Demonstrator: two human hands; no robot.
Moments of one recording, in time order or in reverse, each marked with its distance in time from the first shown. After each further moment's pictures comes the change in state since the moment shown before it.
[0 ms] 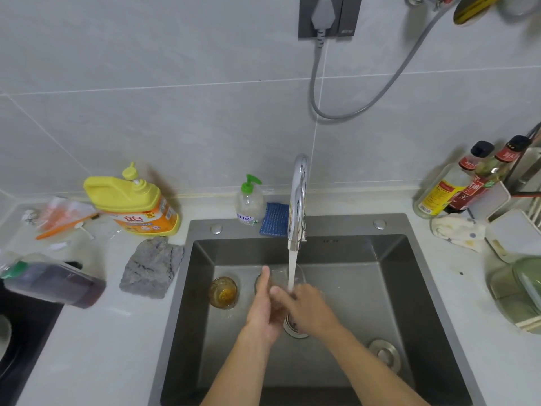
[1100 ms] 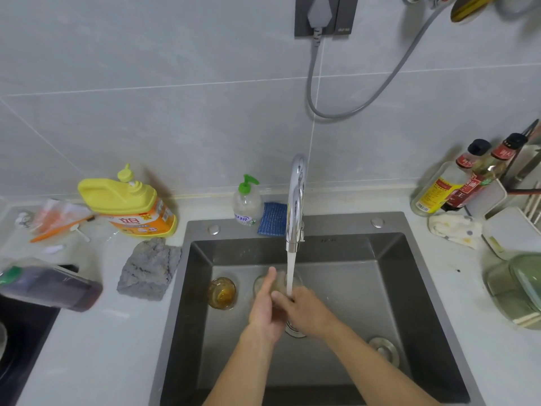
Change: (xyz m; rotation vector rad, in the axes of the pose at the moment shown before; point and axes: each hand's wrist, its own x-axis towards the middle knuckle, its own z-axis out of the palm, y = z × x) left_hand 0.006 -0.003 0.007 -0.069 -0.037 -0.046; right_hand 0.006 0.004 0.003 -0.034 -0.123 0.038
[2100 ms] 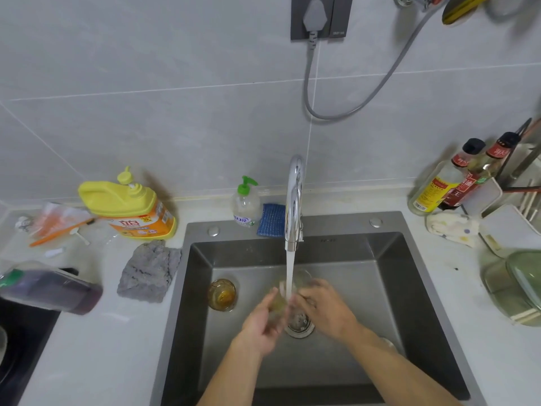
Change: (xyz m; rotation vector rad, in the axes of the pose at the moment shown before) left_hand -0.021 0.004 -0.016 0.137 0.156 -0.103; right_hand -0.005 0.041 -0.022 -0.237 0.149 -0.145
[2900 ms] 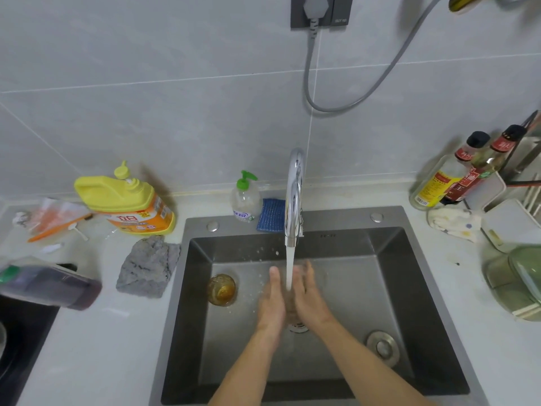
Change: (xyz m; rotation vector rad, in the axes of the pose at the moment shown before) left_hand 0.022 -0.021 0.014 0.457 0.033 0.365; right_hand 0.007 -0.045 0.026 0.719 0.087 0.372
